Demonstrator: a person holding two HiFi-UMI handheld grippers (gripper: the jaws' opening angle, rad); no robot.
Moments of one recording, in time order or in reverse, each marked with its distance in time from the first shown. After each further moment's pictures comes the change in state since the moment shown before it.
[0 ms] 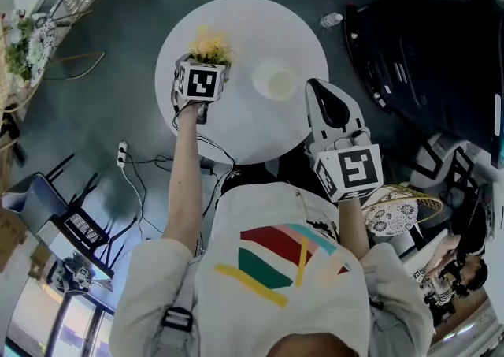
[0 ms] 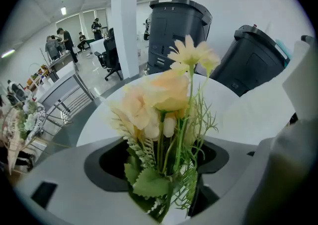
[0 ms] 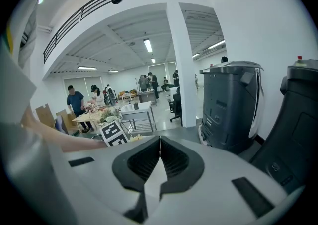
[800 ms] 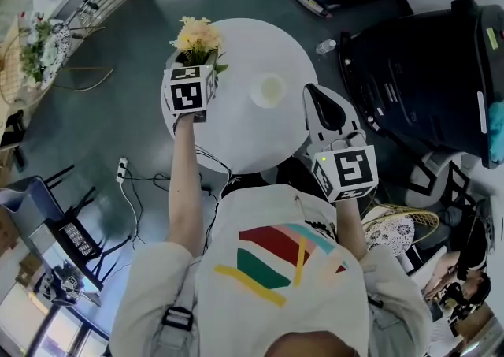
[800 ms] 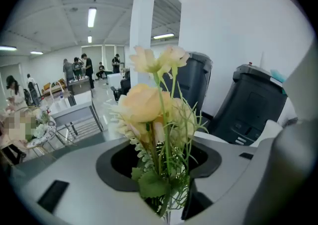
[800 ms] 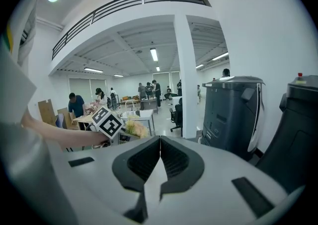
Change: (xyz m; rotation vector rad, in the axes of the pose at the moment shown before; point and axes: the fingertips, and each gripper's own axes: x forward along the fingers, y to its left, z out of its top) left arm -0.110 0.004 0.095 -0.080 -0.471 0.072; right arm -0.037 -0.001 0.031 -0.068 -0.103 0.008
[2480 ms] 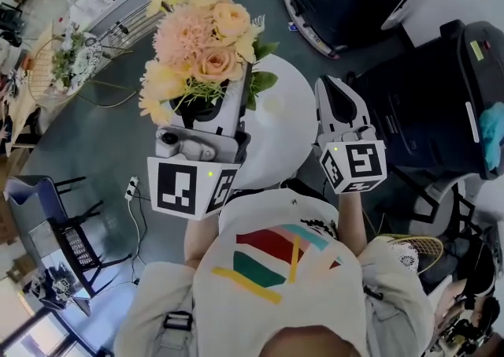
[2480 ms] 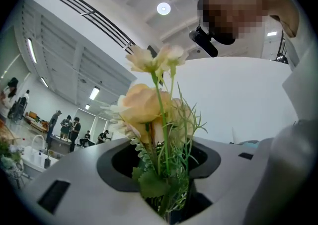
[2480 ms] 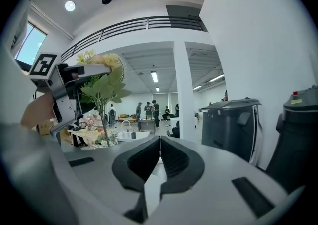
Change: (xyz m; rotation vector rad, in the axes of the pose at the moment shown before) left arm -0.321 -0.111 0.212 0.018 -1.014 -0.149; right arm -0.027 0.005 0.092 -0.041 -0.268 -0.021
